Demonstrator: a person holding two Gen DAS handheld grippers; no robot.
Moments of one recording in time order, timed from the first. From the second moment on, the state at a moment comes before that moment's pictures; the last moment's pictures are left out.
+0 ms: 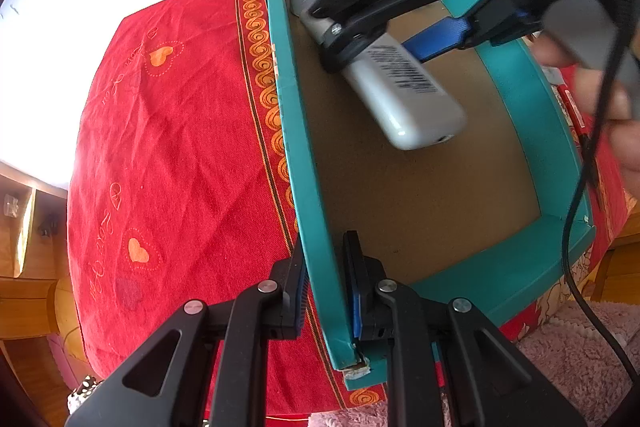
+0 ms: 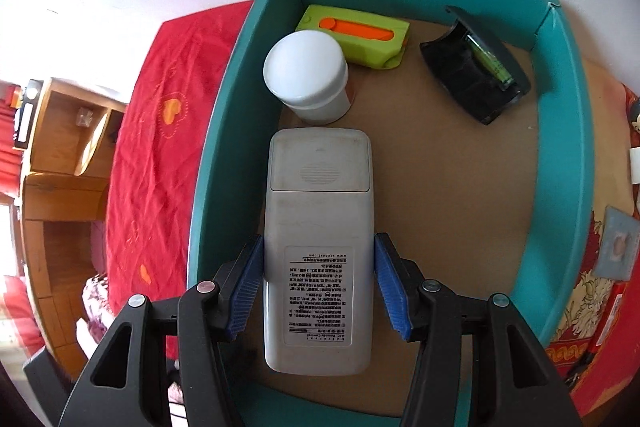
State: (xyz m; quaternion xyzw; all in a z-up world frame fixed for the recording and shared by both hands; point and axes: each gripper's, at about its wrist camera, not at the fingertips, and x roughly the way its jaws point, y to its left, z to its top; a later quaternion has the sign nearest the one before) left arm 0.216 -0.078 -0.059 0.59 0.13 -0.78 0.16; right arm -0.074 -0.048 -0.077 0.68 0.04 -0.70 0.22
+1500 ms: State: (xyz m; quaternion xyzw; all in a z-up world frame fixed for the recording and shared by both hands) left arm 0.225 -0.080 -0.057 0.59 0.14 -0.78 0.17; right arm -0.041 -0.046 -0.082 0.55 0.28 -0.70 0.36
